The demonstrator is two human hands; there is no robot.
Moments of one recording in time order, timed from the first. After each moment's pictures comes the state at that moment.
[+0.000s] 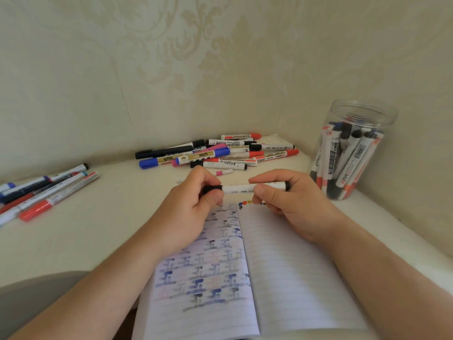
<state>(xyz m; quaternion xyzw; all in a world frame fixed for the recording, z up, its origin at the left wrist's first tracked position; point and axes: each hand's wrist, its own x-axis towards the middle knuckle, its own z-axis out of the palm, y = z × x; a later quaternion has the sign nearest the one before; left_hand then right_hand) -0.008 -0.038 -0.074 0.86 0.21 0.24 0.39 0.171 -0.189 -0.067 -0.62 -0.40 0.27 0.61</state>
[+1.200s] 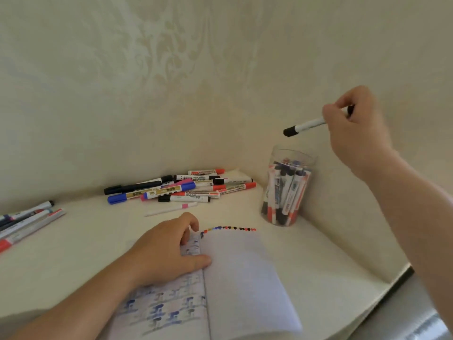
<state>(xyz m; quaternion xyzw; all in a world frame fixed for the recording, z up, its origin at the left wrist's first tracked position) 0.002 -0.051 -0.065 0.95 0.18 0.07 0.24 0.242 -0.276 0.110 -0.79 -0.31 -0.23 0.49</state>
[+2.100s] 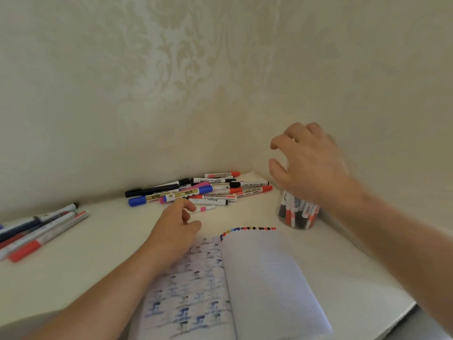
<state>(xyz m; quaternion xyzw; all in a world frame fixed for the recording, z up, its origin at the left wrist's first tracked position) 0.016 -0.025 -0.066 0.81 0.32 0.23 0.44 0.209 -0.214 0.060 -0.79 -0.48 -0.35 0.09</state>
